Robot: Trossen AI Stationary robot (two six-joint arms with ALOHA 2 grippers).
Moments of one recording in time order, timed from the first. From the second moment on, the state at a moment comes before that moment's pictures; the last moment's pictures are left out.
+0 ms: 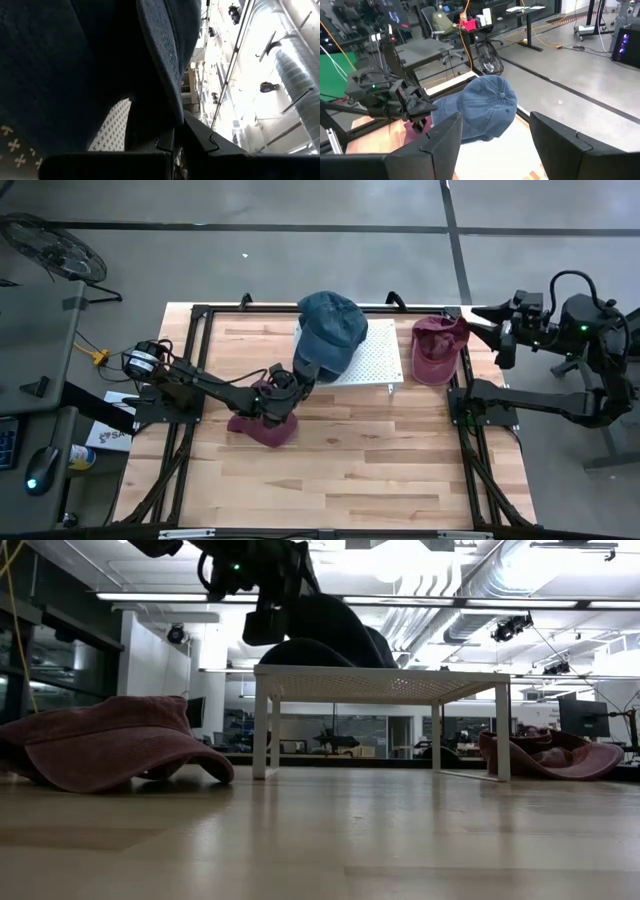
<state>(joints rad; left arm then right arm) -0.26 1.67 0.97 0.63 -1.19 -1.60 -0.42 0.59 1.39 -1.00 0.03 0.22</state>
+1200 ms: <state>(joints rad) -0.24 1.67 0.97 0.57 -1.04 -1.63 -0.42 0.59 1.39 -1.01 0.03 0.21</state>
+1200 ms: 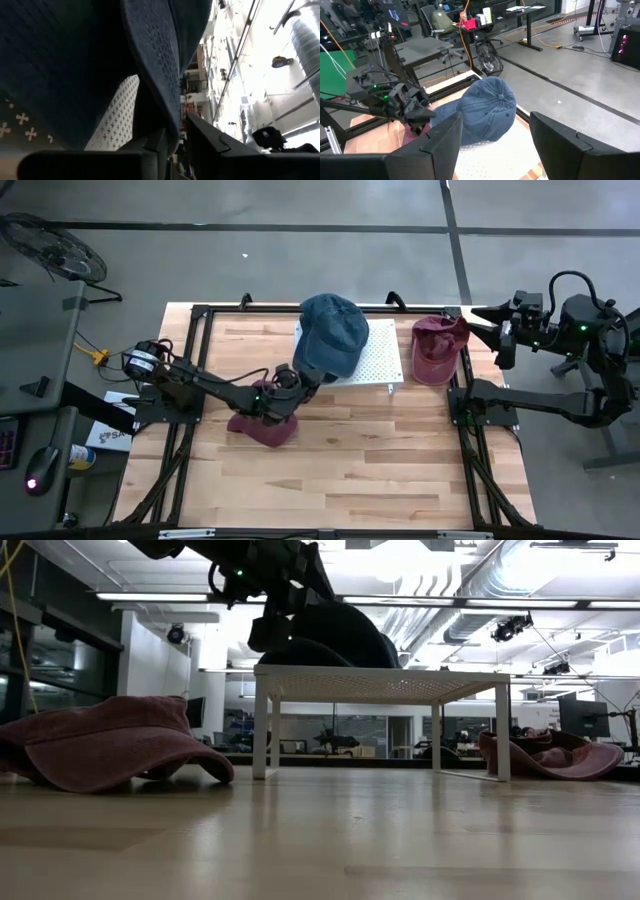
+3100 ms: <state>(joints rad) -0.37 1.48 0.97 0.47 -1.28 -1.06 -0.42 0.60 1.38 -1.04 0.03 0.21</state>
